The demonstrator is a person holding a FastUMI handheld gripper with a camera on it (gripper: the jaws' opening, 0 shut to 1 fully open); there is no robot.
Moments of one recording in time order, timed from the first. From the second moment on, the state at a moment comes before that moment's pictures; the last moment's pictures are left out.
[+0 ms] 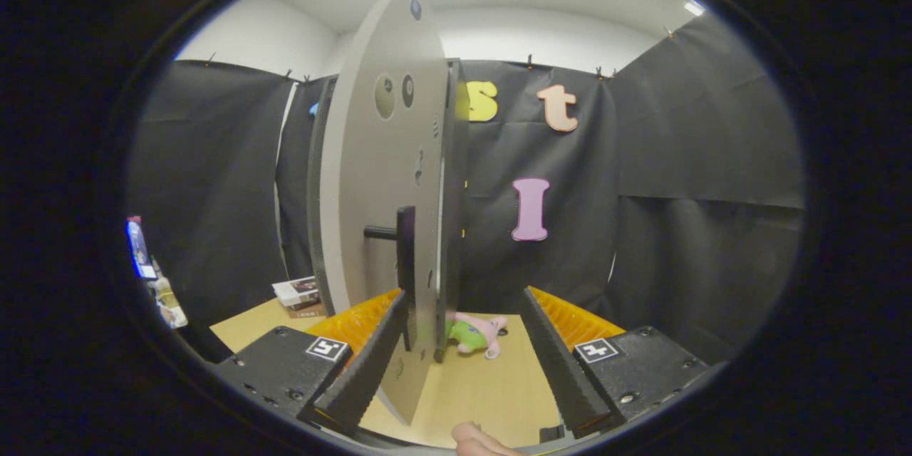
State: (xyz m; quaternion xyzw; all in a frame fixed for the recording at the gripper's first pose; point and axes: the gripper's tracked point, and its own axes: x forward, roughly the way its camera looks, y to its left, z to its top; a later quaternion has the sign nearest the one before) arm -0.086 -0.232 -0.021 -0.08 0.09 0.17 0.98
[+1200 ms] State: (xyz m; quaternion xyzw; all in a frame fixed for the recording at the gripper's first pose) arm -0.089 -0.086 -0.052 -0.07 0.11 0.17 0.98
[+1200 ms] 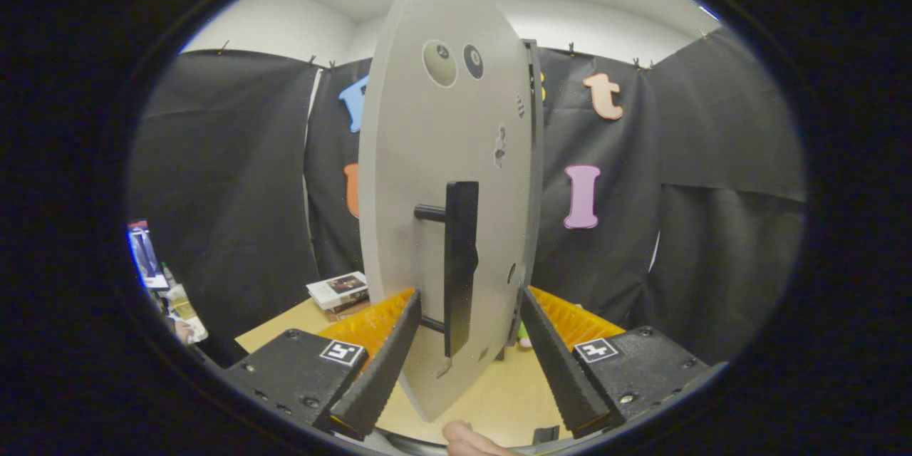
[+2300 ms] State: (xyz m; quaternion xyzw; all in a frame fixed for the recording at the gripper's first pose) arm -0.106 0.083 -0.105 -0.07 0.09 0.18 0.98
